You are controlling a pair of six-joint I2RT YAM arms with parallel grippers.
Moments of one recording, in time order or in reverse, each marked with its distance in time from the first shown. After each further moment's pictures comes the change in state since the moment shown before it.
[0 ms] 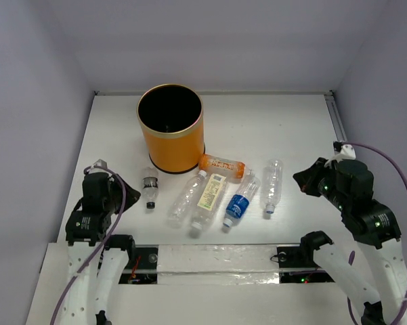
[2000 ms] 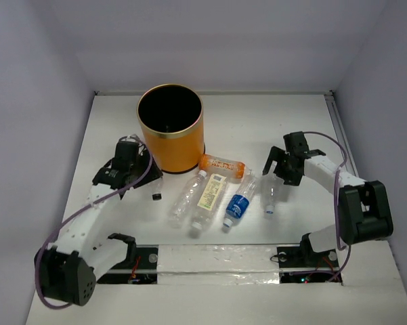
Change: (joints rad) left arm -0.204 0.556 -0.010 0.431 -0.057 0.080; right arm -0.137 0.862 -0.201 0.422 -0.016 0.028
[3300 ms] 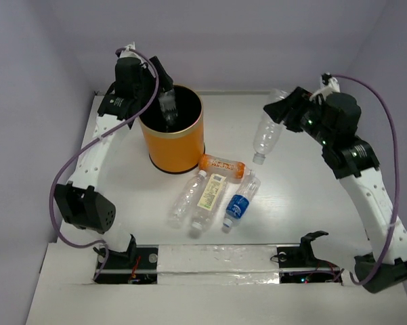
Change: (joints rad) left arm -0.014 0.560 0.963 0.137 -0.074 0.039; right arm 0.108 -0.386 0.520 -0.006 -0.121 0.078
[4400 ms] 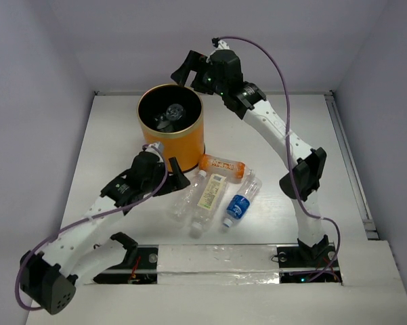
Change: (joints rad) left arm -0.306 -0.743 -1.001 -0.076 0.134 -0.210; right arm 0.363 1.089 1.013 0.109 0.113 0.056
